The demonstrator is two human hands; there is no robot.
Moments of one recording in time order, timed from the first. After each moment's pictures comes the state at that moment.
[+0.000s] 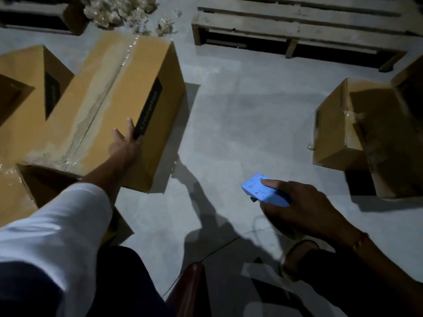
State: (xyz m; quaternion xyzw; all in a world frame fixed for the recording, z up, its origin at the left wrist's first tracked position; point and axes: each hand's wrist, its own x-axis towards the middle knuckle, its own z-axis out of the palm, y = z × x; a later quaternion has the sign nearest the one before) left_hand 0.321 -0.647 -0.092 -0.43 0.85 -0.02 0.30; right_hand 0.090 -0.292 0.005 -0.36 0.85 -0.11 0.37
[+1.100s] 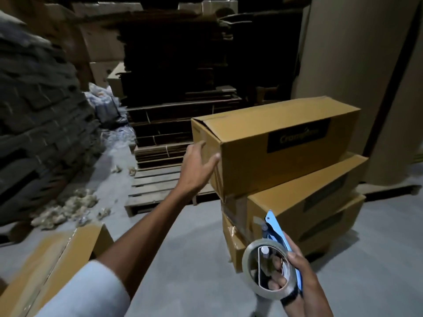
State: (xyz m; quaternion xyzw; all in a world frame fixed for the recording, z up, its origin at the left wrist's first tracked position) left_hand 0.042 -0.322 0.328 -0.13 0.88 0.36 -0.29; right_hand 0.087 -0.061 0.177 0.01 0.42 -0.87 0.26
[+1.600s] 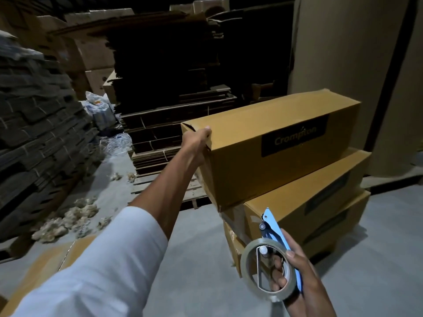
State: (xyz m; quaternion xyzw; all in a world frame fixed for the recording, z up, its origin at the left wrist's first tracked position) left_hand -0.066 -0.326 0.375 -0.30 0.65 0.65 -0.24; right_hand 0.053 -0.058 0.176 -0.01 0.39 -0.88 0.27
